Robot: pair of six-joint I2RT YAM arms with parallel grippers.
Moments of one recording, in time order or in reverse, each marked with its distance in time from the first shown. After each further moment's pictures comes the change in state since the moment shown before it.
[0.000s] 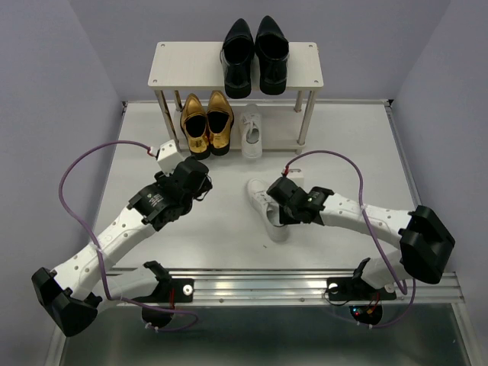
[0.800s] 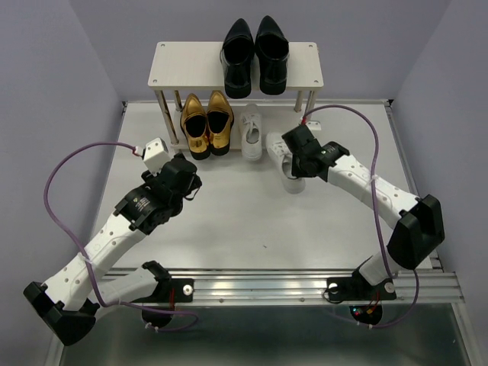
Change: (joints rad) left arm 0.044 -0.068 0.031 -0.048 -0.047 0.033; right arm -0.279 0.103 0.409 -0.171 0.117 -0.223
